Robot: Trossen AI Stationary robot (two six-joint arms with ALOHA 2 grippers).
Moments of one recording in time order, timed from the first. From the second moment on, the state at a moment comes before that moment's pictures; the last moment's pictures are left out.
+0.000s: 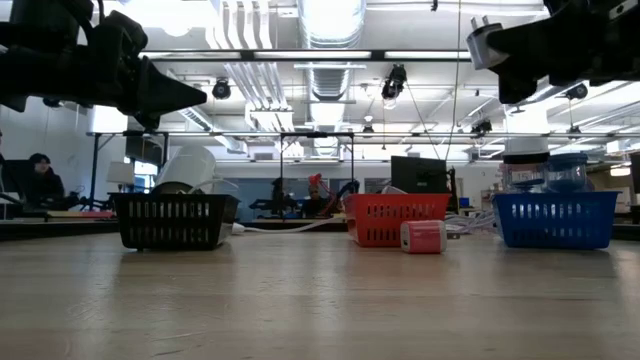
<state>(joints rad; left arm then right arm) -0.04 0.71 0.09 0.55 -0.27 -0.01 0.30 0.84 0.12 0.74 0.24 -0.01</state>
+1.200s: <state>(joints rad) -0.04 0.72 0.12 0.59 -0.23 -0.08 0.25 0.84 0.11 0.81 0.23 0.00</state>
